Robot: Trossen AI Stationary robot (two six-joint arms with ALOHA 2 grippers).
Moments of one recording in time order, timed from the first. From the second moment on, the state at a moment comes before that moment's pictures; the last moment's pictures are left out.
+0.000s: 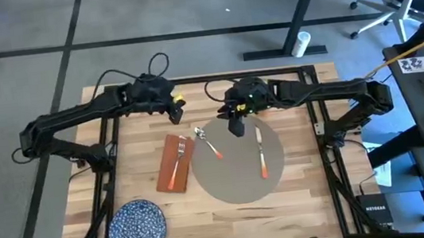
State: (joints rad) left arm 0.35 1.21 1.07 -0.45 -0.03 -0.34; right arm -0.19 1.48 1.18 -0.33 -0.08 0.10
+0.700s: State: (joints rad) left arm 0.30 0.84 0.65 -0.14 0.03 -0.46; right arm -0.12 1.67 1.18 -0.32 0.08 0.26
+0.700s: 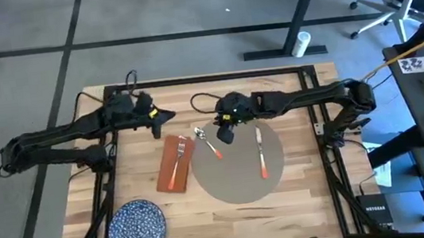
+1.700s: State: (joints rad) left arm 0.30 0.65 0.50 -0.28 0.03 -0.47; right arm -0.07 2.06 1.50 -0.53 0.06 0.46
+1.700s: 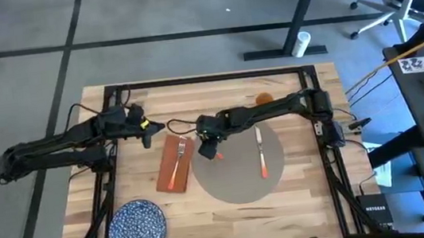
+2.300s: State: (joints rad) left arm 0.30 0.65 0.50 -0.36 0.03 -0.47; right arm -0.07 2.13 1.50 -0.51 0.08 0.54
